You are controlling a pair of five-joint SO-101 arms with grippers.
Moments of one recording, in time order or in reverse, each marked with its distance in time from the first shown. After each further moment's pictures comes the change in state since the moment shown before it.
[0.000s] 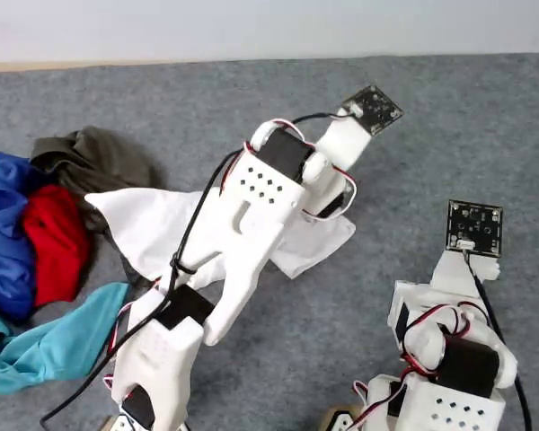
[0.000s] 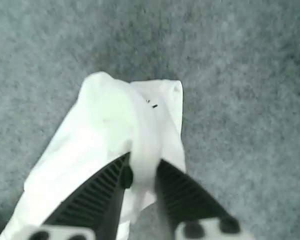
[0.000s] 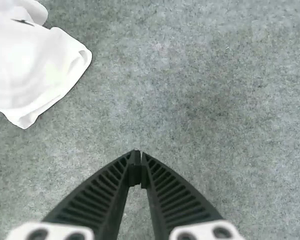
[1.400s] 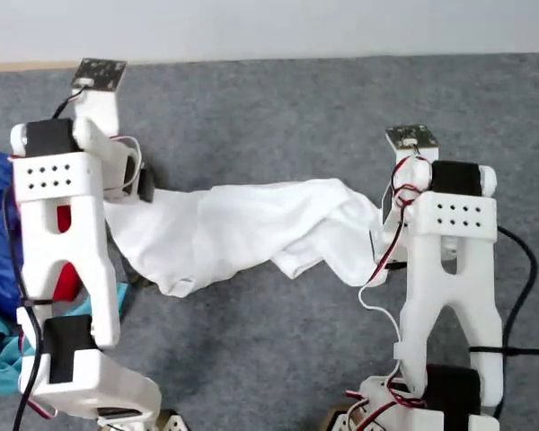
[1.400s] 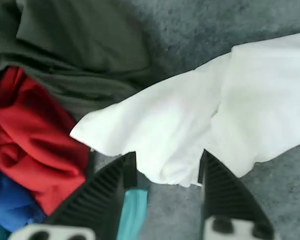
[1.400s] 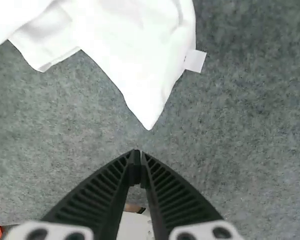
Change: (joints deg) left arm -45.0 -25.1 31.4 -0.1 1.4; right arm -9.9 59.4 -40.2 12.8 6.2
